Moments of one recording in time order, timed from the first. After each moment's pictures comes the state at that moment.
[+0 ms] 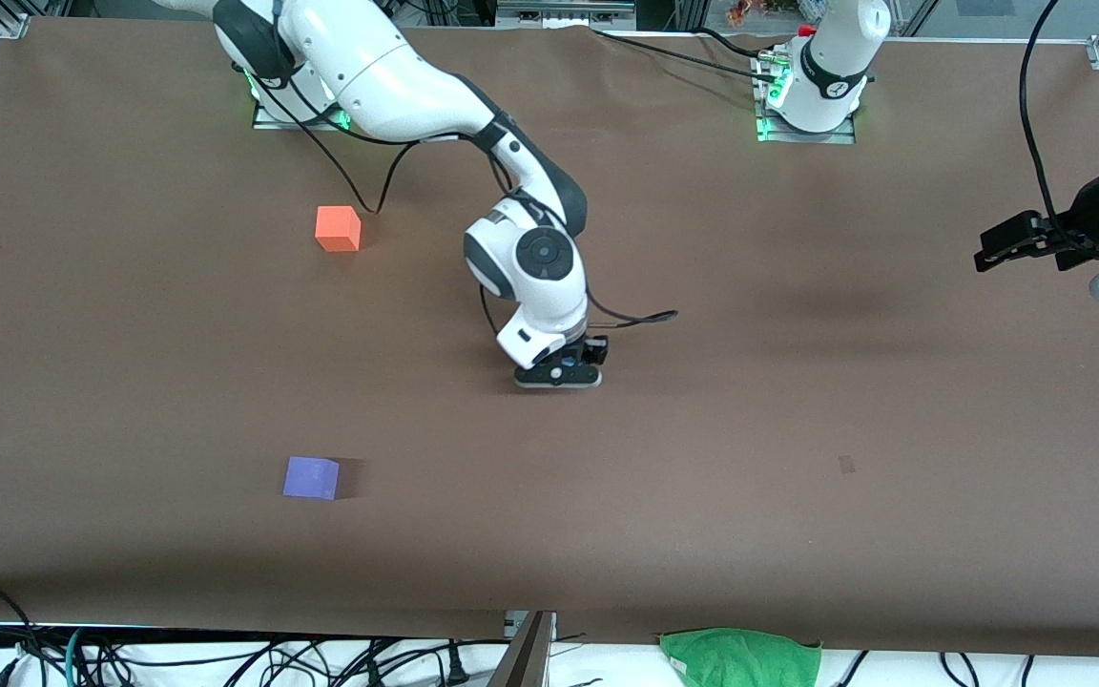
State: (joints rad) left arm 0.04 0.10 -0.02 -1.52 -0.02 1.54 -0.04; right arm 0.72 0.99 0.01 -1.12 -0.05 2.23 0.76
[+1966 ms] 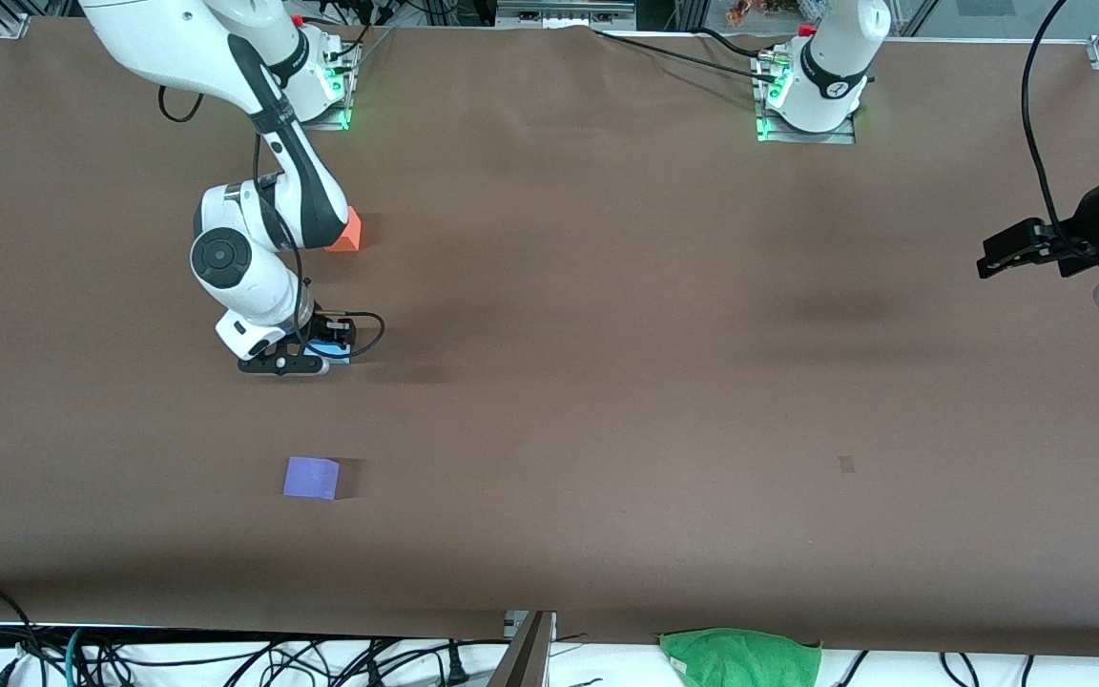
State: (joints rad) left arm 0.04 0.12 -0.02 -1.50 -0.02 1.54 -0.04; right arm 0.37 0.41 -0.11 -2.12 0.06 2.51 0.22
